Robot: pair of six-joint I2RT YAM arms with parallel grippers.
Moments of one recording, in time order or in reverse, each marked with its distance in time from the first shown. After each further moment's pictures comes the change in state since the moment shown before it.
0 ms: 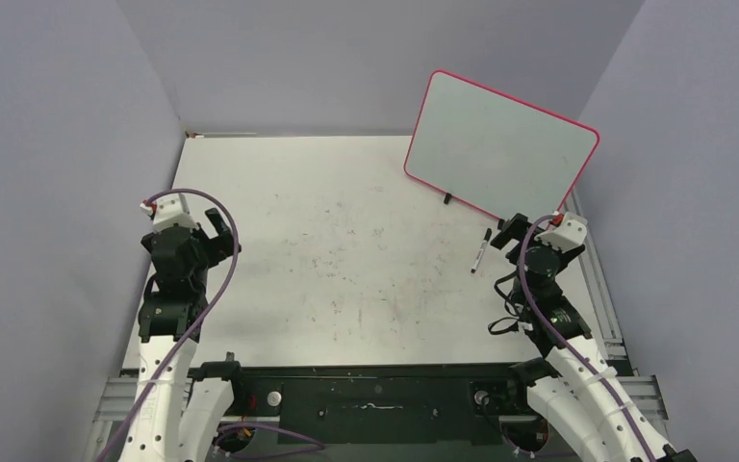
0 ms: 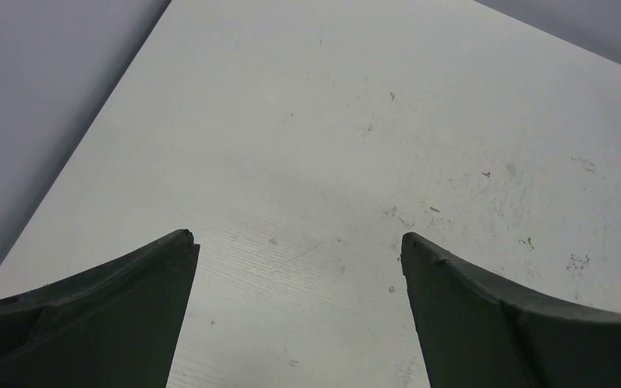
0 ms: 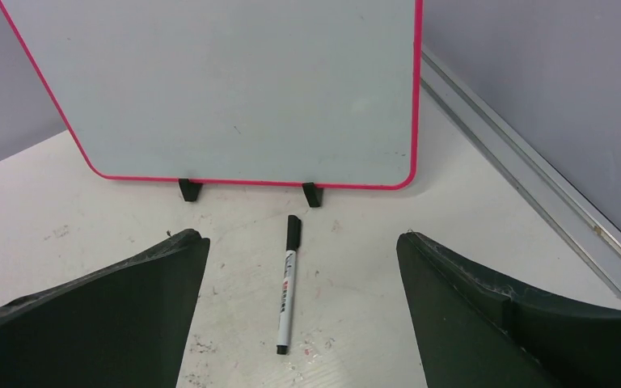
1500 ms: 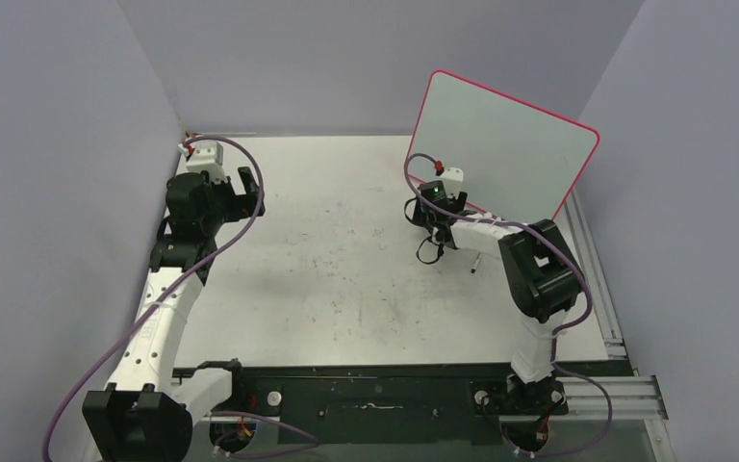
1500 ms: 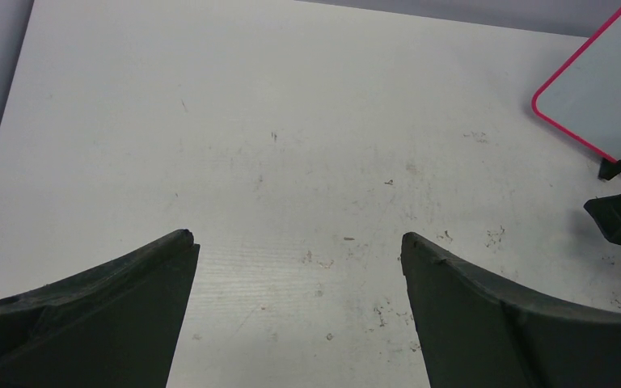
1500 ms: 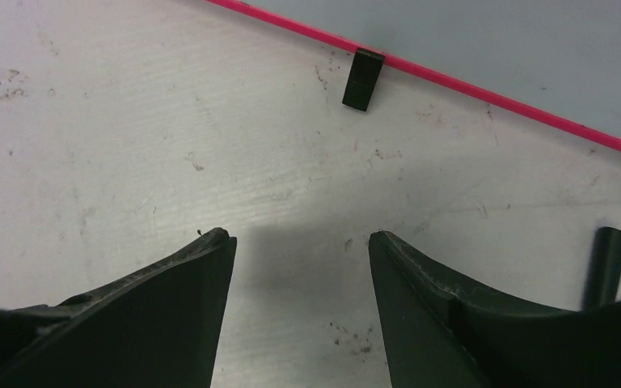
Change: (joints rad) left arm -0.060 0.385 0.212 0.194 0.273 0.110; right arm 0.145 1.206 0.578 0.092 -0.183 0.106
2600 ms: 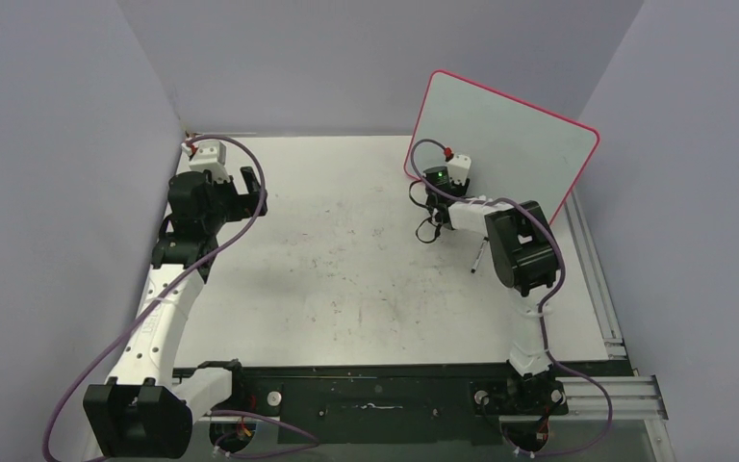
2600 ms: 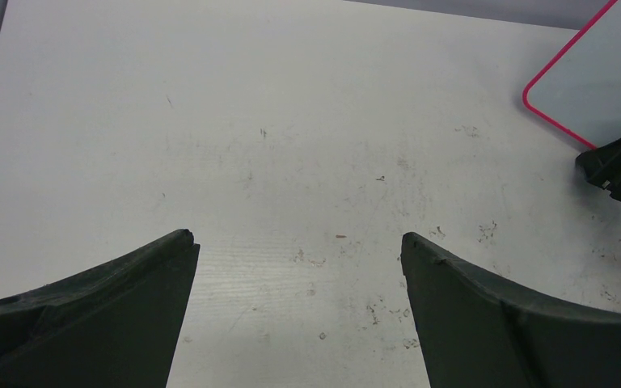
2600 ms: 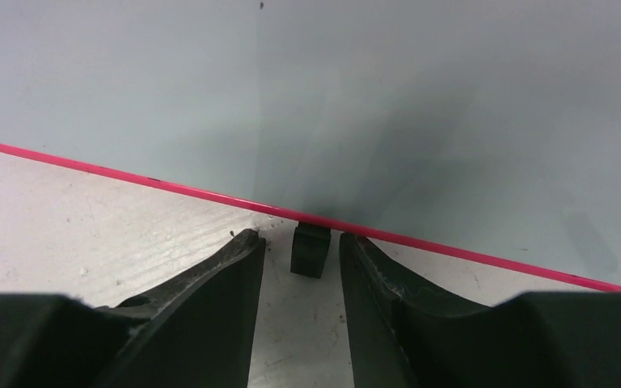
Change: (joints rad) left arm -0.002 0.019 0.000 0.012 0.026 -0.008; right arm -0.100 0.285 0.253 0.061 0.102 -0.016
